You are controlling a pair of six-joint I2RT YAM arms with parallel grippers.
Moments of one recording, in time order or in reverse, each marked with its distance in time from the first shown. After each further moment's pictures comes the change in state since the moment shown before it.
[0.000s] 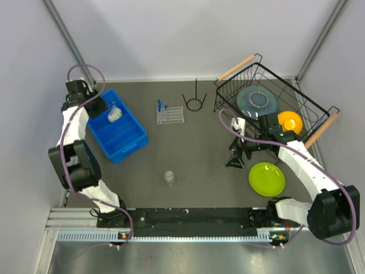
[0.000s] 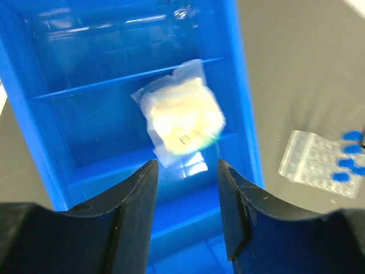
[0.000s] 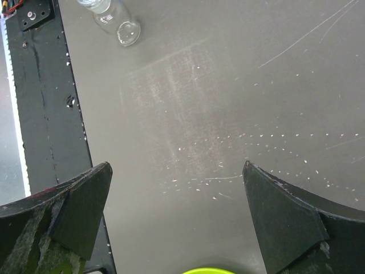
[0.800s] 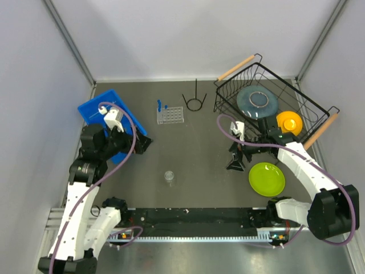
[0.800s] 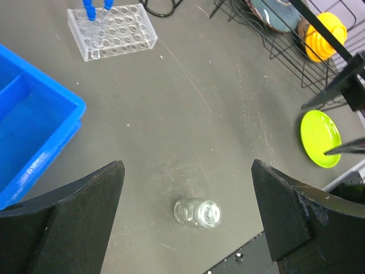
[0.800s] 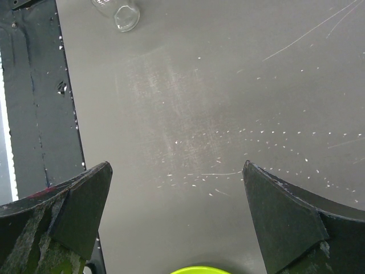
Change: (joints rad) left arm -0.388 -0.996 -0.560 -0.048 0.303 0.032; right arm 0.000 0.000 -0.032 -0.001 0.005 -0.075
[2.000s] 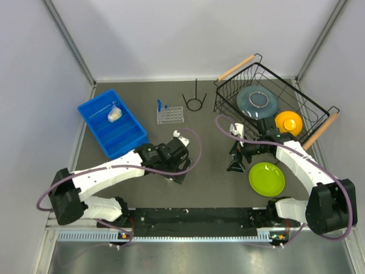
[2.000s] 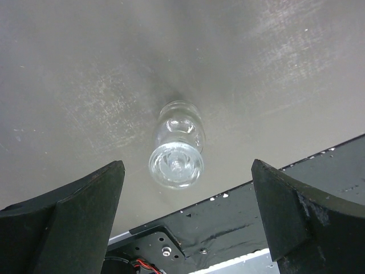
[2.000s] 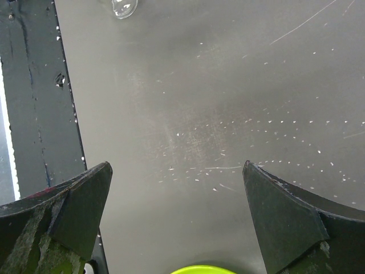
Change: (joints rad) left arm -0.921 0.503 0.108 -0.320 -0.678 -0.194; right arm -0.014 0.043 -0.025 -0.002 0.000 -0.021
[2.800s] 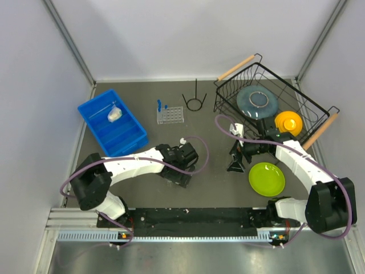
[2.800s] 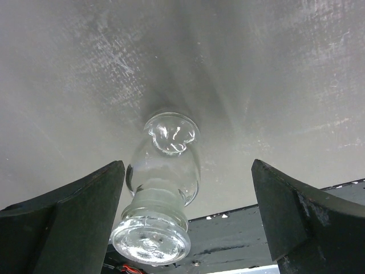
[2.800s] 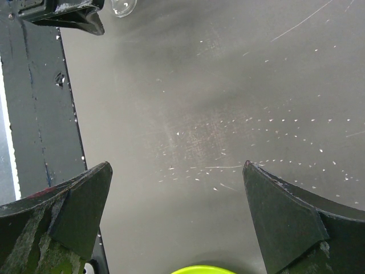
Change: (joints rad) left arm -0.004 0.260 -0.020 0.057 0.027 -0.054; right arm 0.000 0.009 0.000 0.000 0.000 0.000
